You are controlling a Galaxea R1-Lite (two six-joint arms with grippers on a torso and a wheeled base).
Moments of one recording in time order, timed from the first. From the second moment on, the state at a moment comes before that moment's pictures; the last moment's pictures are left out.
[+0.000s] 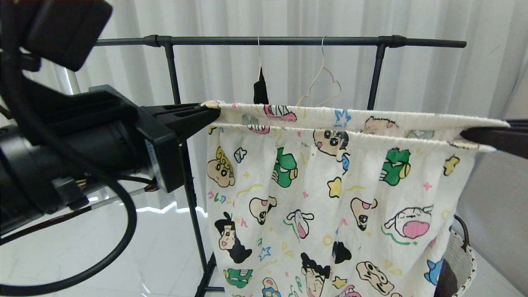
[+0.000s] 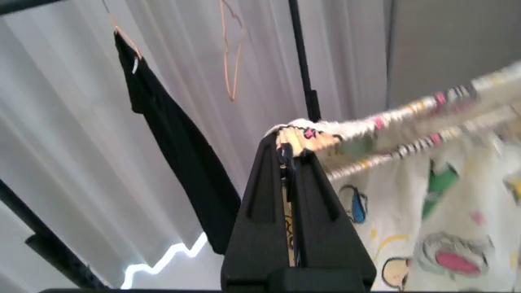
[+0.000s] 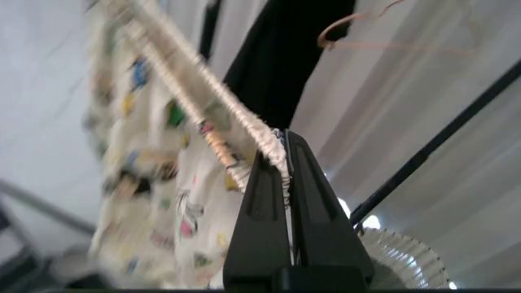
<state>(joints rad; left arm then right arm) -0.76 1.25 -0.91 -0.32 0.10 0.26 0.93 1.09 -1.12 0.15 -0.20 -0.12</state>
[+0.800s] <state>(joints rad) -1.01 1.04 -0.67 -0.32 0.11 0.47 0.86 1.31 -1.12 -0.09 -0.20 -0.13</state>
